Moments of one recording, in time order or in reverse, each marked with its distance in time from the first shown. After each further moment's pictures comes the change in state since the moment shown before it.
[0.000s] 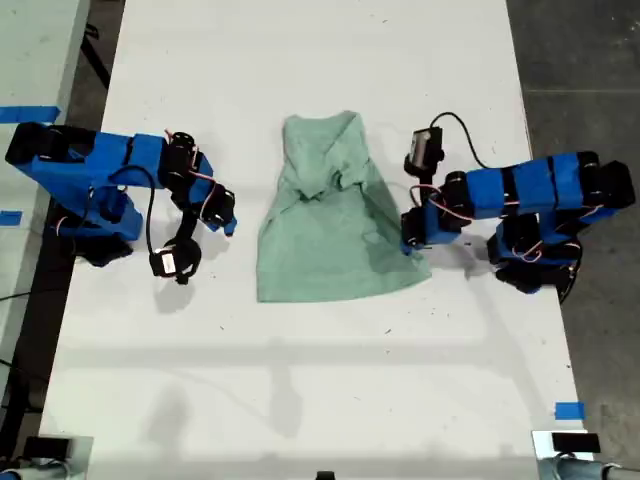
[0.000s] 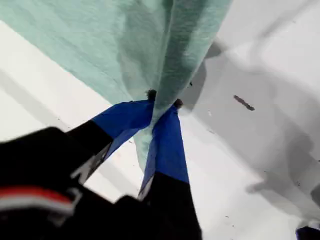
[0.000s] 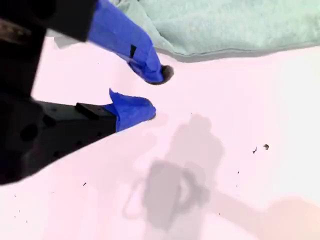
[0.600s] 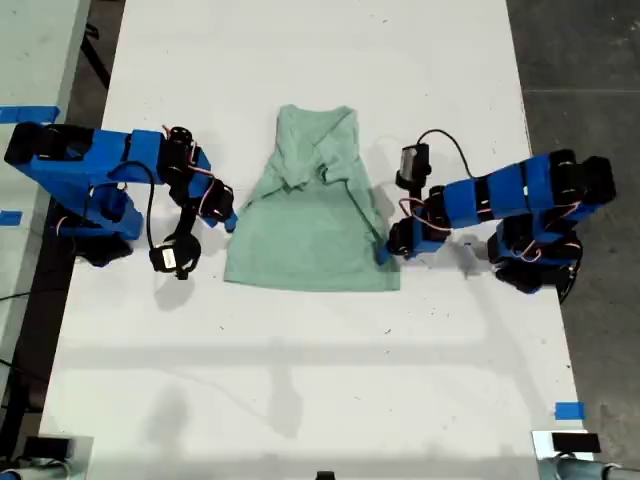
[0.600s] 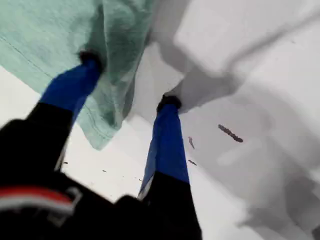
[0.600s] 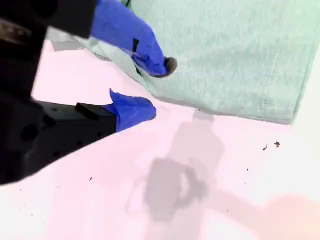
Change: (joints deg) arm 0 -1.8 1.0 0.0 1.8 0.6; arm 1 2.4 -14.0 7.6 -15.3 -0.5
